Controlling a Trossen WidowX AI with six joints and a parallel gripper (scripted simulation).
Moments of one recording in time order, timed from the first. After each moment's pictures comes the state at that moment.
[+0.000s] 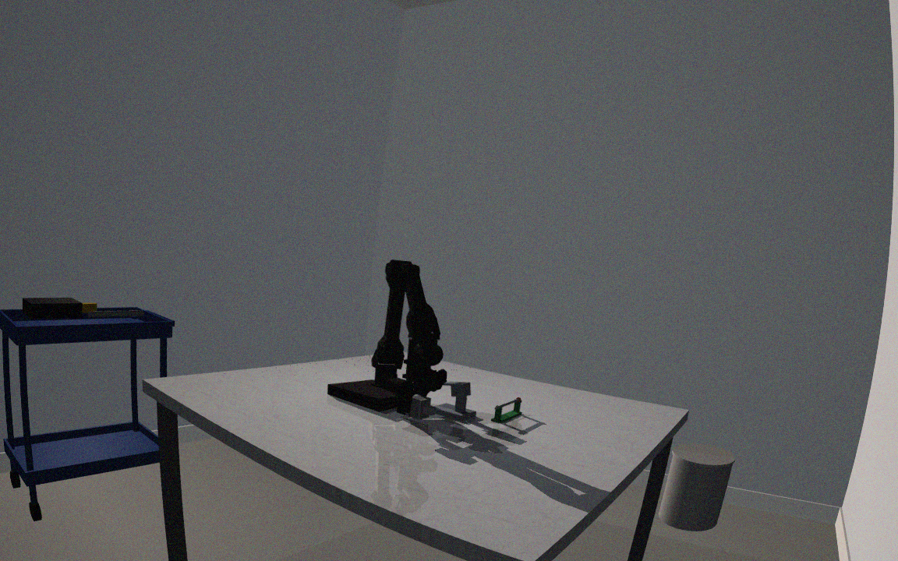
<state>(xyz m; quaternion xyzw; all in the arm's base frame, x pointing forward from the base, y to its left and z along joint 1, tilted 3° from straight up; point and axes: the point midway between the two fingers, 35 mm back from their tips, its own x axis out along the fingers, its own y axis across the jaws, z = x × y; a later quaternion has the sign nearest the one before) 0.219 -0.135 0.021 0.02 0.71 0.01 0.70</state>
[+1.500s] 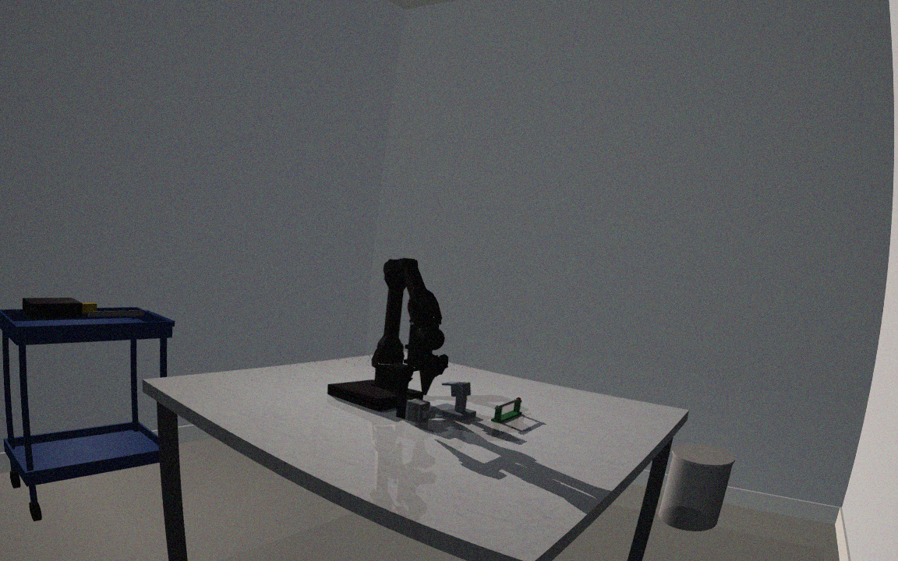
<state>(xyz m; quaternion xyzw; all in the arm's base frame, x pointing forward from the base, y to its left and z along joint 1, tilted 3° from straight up) 0.219 -0.136 0.061 0.02 0.72 0.01 0.70</state>
